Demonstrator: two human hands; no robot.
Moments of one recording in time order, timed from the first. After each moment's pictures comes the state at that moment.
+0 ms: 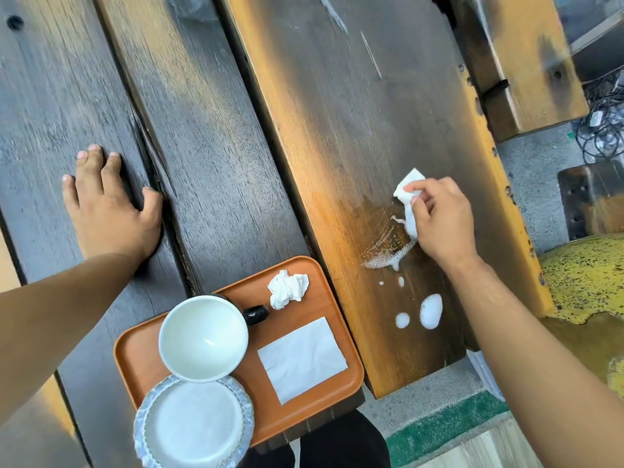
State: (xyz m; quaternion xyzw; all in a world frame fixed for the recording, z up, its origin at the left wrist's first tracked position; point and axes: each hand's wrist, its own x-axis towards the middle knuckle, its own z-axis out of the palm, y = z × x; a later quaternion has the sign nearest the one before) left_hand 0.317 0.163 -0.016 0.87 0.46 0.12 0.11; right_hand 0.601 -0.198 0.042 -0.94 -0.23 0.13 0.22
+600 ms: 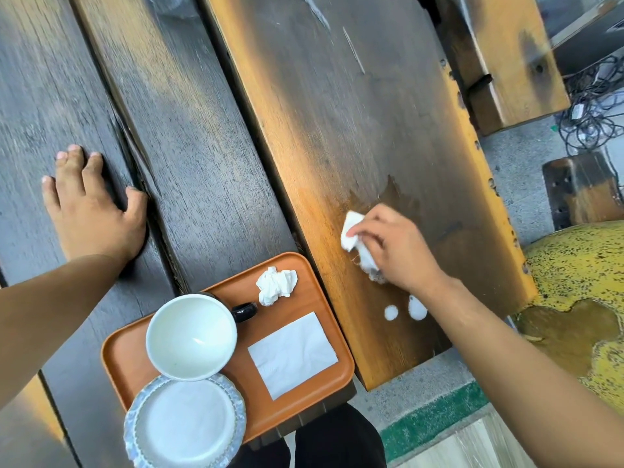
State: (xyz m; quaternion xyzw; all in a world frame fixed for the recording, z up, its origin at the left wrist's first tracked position) left_hand 0.316 0.165 -0.019 0.87 0.46 0.12 0.12; right_hand 0.551 -0.201 0.046 -0.86 -0.38 0.25 0.21
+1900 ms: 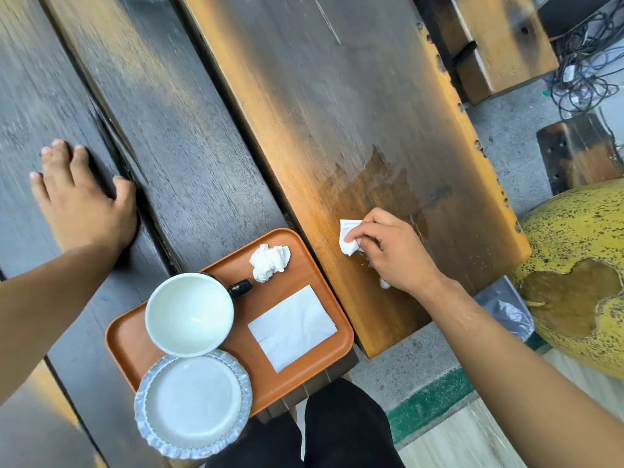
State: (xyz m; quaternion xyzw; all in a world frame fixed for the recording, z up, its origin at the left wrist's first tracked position) left_hand 0.314 0.167 -0.027 0.88 0.45 0.11 0.13; right_hand 0.511 -0.237 0.055 -0.87 -0.34 0.28 0.22
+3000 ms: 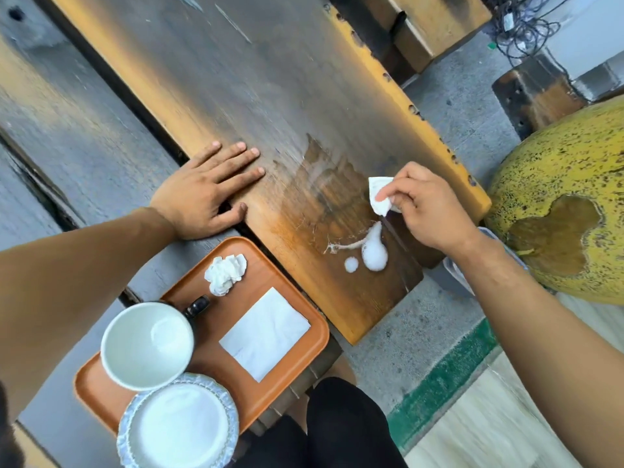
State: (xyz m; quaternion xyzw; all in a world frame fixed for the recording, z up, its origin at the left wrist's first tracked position) left_hand 0.470 0.062 -0.010 0.97 -0.23 -0.01 0.12; right_hand 0.561 -0.326 0.065 -0.92 -0.27 0.16 0.24
